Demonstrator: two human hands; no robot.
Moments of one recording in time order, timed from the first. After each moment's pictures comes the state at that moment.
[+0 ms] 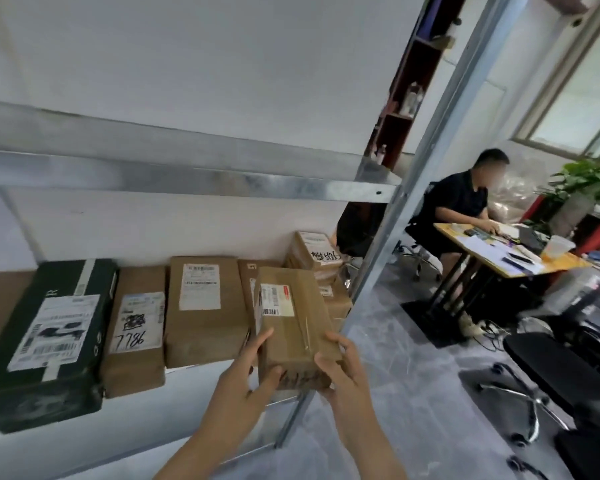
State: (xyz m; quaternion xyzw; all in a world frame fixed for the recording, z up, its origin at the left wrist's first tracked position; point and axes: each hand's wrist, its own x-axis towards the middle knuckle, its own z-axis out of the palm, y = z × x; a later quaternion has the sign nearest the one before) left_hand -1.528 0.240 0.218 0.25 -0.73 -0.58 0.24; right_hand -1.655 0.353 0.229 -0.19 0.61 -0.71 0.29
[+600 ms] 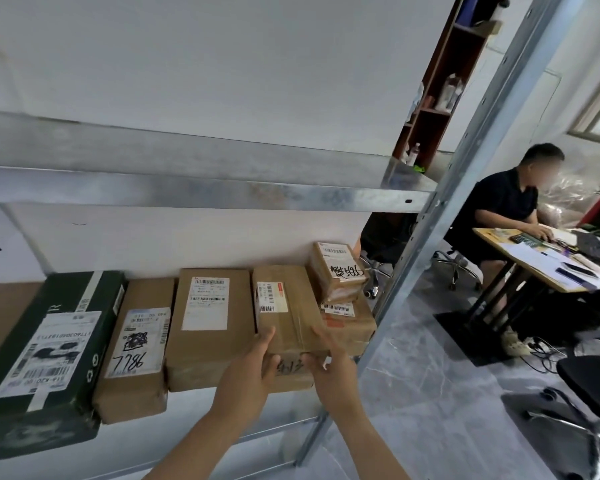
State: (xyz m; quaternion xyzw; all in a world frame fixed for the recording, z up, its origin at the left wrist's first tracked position) left_hand -1.590 0.180 0.190 0.35 -0.84 -0.36 0.21; right_hand -1.721 0.272 0.188 -0.36 0.77 -0.50 0.15
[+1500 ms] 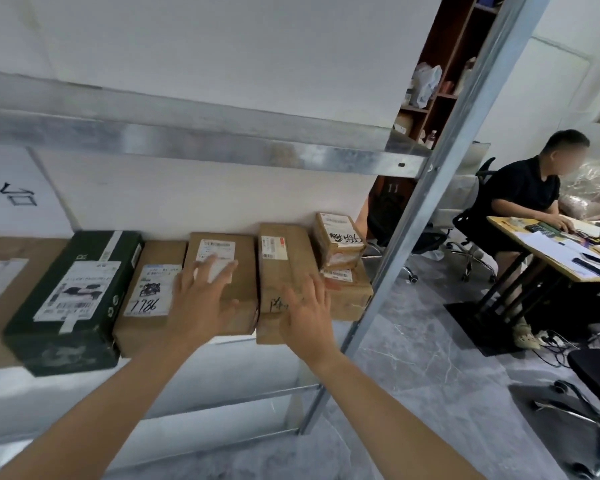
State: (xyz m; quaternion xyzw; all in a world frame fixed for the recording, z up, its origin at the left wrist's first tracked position) left_hand -1.536 0.147 0.209 0.41 -0.89 -0.05 0.20; right_hand -1.692 0.263 0.196 -0.57 0.77 -0.25 -0.12
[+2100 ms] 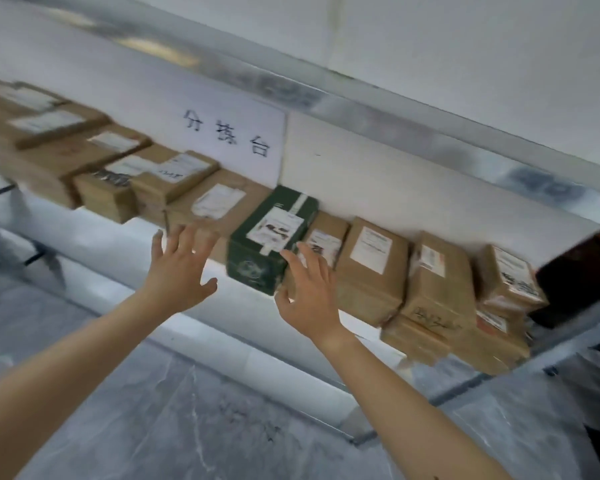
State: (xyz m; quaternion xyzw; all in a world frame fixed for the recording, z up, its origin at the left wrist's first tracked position) left_hand -1.263 0.168 0.195 0.63 -0.76 0.07 0.14; right_hand -1.493 0.194 0.198 -0.78 0.57 -0.27 0.02
